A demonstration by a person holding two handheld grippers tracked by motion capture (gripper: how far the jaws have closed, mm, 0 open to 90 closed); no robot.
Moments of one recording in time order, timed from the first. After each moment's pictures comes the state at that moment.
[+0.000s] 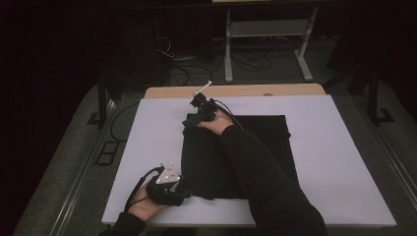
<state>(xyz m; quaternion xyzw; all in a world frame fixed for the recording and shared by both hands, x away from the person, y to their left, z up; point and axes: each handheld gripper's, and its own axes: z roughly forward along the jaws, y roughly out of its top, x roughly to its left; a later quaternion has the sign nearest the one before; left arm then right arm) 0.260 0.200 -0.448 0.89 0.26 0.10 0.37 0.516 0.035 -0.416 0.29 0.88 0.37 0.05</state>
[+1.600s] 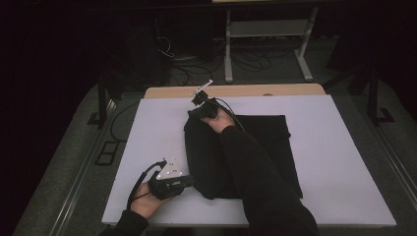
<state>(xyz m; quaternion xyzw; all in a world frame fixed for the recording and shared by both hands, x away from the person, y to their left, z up) 0.262 0.188 -0.425 0.88 0.23 0.11 0.40 0.520 0.029 -0.412 0.31 0.87 0.37 0.10</state>
